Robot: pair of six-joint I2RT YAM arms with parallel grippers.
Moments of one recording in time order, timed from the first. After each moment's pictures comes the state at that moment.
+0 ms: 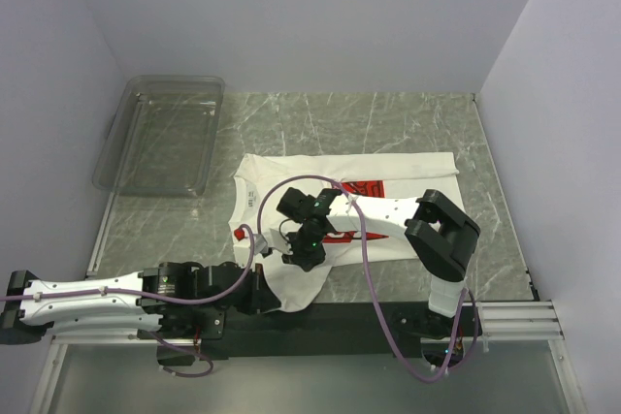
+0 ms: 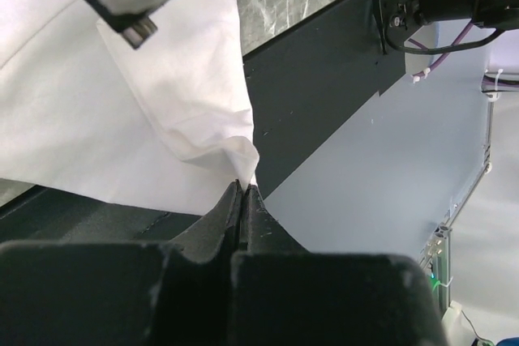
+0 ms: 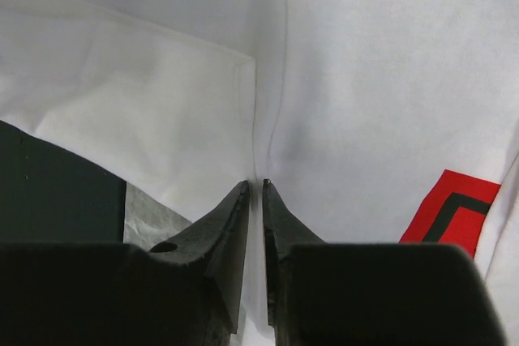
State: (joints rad) left arm -1.42 0.57 0.42 -0.52 -0.17 -1.14; right arm 1.02 1.82 1.20 -0.74 -0.46 -0.71
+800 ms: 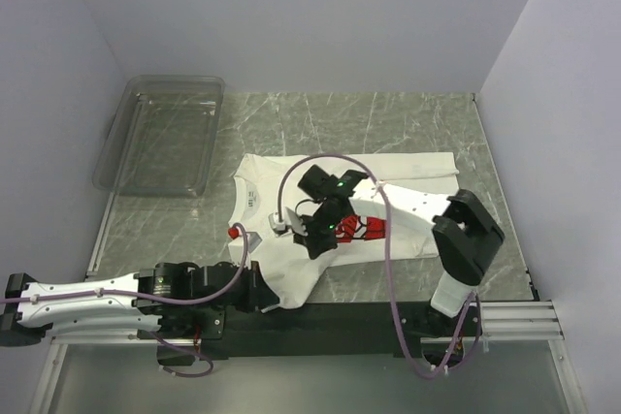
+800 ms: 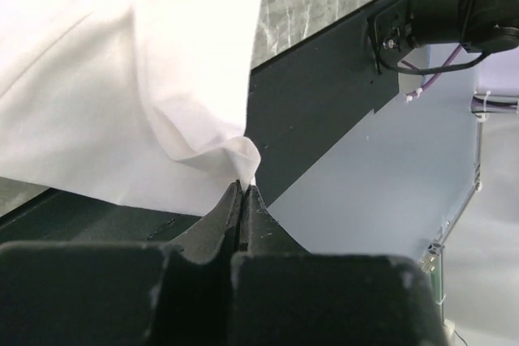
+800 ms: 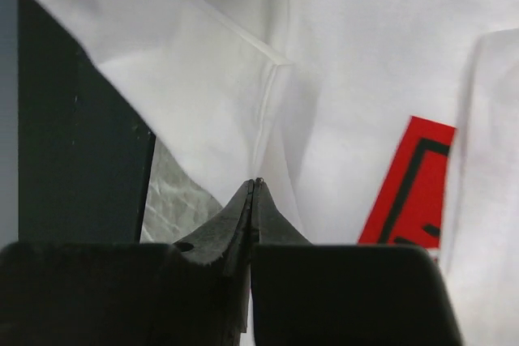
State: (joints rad) left arm -1.42 0.53 0.41 -0.53 -0.21 -1.17; right arm 0.90 1.73 1.20 -0.82 -0.62 -0.80
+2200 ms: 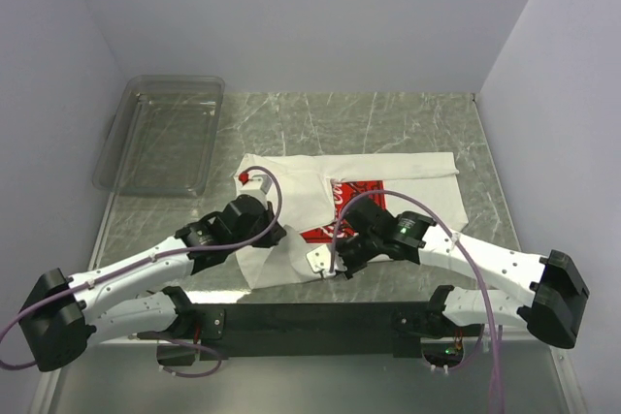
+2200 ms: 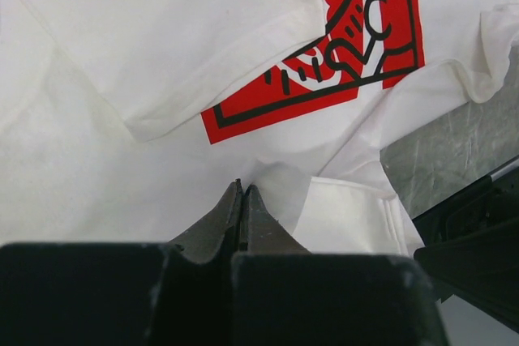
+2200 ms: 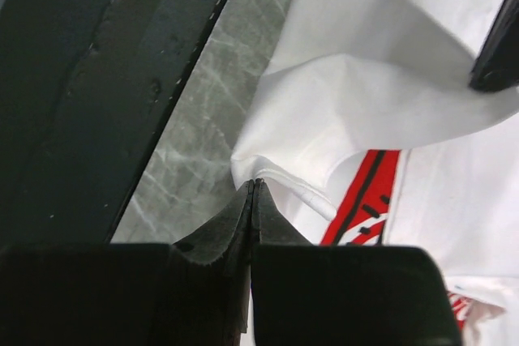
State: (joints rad) left arm -0.88 1.01 0.60 -0.24 -0.14 -0.76; right arm 0.96 1.13 0.77 -0.62 -0.56 -0.98
